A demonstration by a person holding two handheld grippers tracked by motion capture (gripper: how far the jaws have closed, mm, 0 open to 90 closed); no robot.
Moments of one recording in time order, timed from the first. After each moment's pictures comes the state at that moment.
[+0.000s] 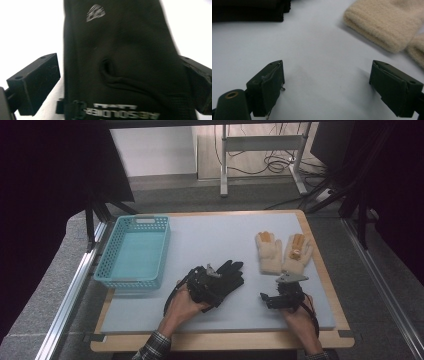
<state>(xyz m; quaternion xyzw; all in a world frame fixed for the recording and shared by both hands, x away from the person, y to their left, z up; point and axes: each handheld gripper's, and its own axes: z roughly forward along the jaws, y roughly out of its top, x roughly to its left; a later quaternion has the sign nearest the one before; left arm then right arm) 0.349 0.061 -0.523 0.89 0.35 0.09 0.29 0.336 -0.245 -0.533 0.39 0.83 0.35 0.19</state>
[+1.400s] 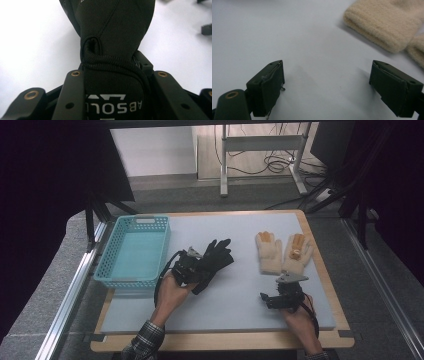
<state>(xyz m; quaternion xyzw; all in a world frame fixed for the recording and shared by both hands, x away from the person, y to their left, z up) 0.363 0.106 -0.469 0.84 0.41 0.11 0.34 0.336 -0.245 -0.533 0.39 0.83 0.35 0.19</state>
